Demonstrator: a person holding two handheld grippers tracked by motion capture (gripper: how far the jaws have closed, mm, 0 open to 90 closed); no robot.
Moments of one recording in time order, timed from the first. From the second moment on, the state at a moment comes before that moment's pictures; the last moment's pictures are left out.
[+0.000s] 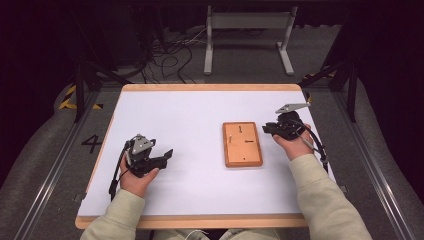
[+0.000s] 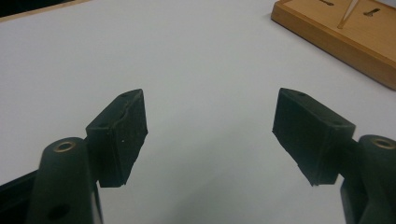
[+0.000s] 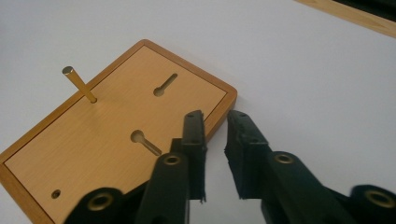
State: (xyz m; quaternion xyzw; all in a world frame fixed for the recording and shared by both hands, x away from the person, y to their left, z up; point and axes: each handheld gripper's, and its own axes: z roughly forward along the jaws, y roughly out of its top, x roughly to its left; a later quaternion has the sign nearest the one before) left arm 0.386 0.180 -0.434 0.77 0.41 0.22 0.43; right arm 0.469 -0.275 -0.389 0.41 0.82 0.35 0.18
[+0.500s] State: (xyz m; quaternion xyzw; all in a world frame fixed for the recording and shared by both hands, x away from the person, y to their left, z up) left arm 0.385 0.183 -0.434 0.77 0.41 0.22 0.43; right arm 0.500 -0.256 -0.408 0.44 0.83 0.30 0.17
